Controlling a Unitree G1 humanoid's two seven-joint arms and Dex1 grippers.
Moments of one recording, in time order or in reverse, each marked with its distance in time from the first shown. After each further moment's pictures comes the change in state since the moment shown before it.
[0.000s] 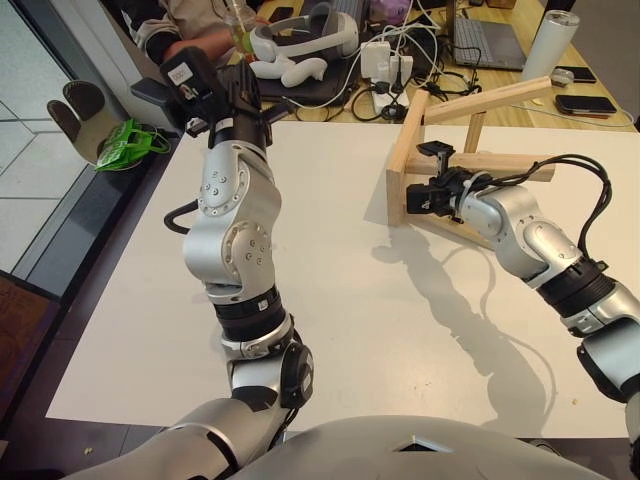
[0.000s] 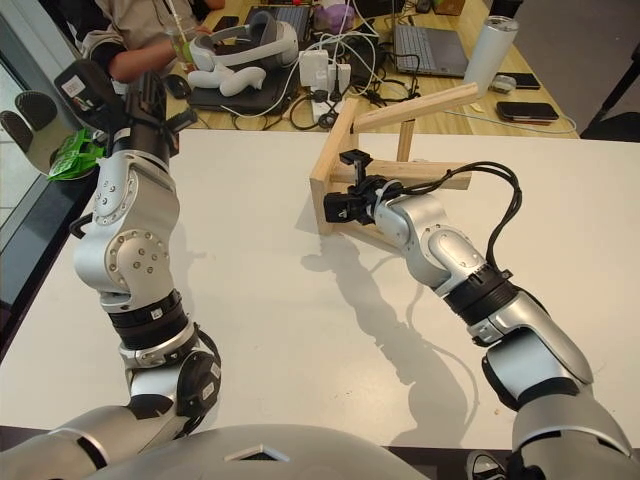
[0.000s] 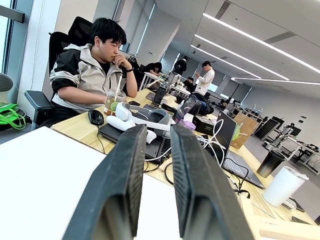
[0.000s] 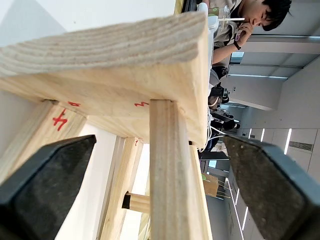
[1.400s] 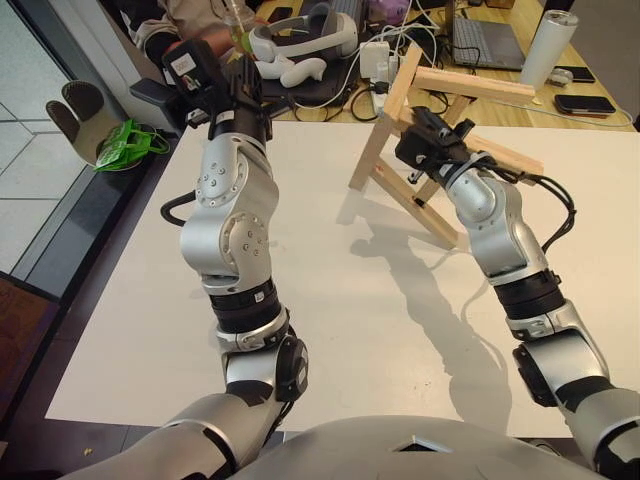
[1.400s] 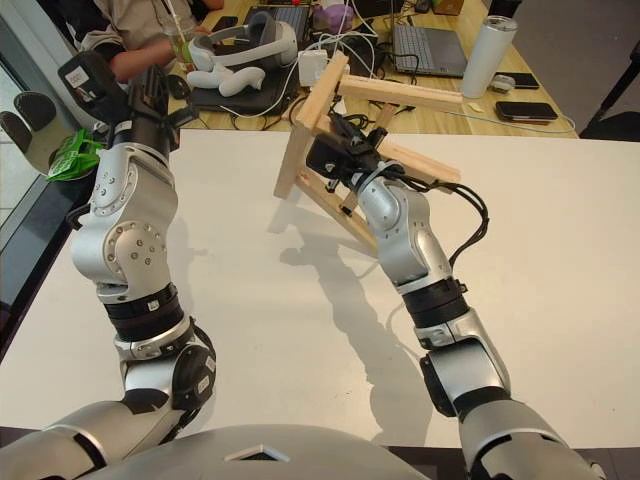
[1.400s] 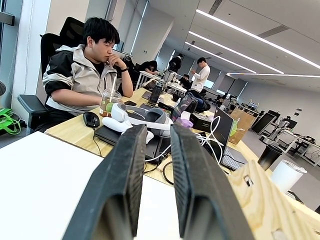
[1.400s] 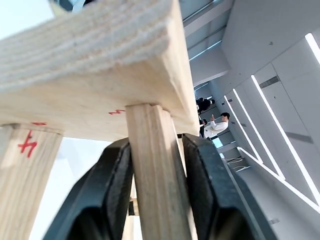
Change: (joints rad) left arm -0.031 0.034 0.001 0.047 0.000 -0.004 -0.034; right arm 0.081 0.398 -0.416 -0.094 0.146 0.057 -0.128
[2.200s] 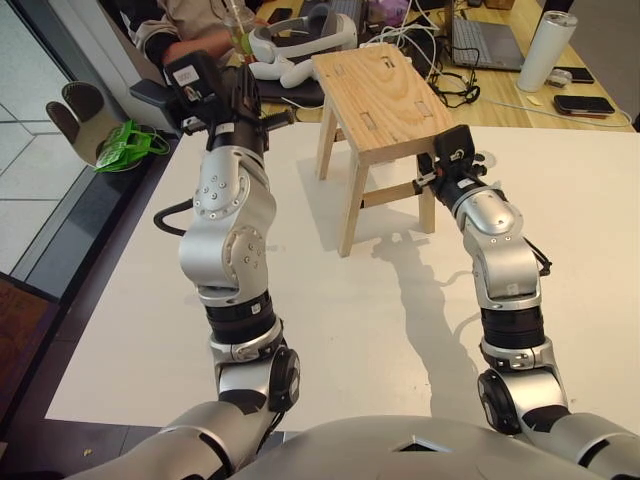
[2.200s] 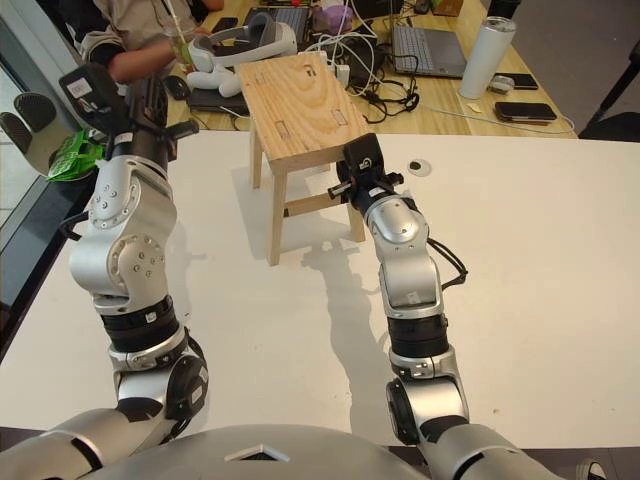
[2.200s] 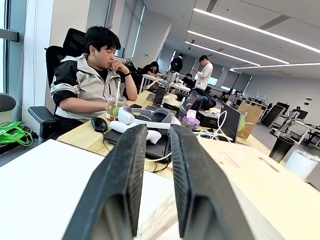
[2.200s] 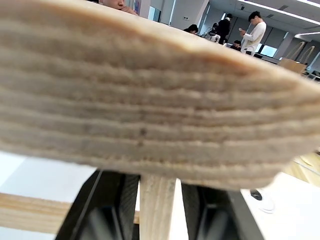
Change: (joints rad) left arm 0.117 0.039 -0.076 -0.074 0.054 0.006 -0.028; right arm 0.166 0.177 -0.183 -0.251 0.342 0.415 -0.035
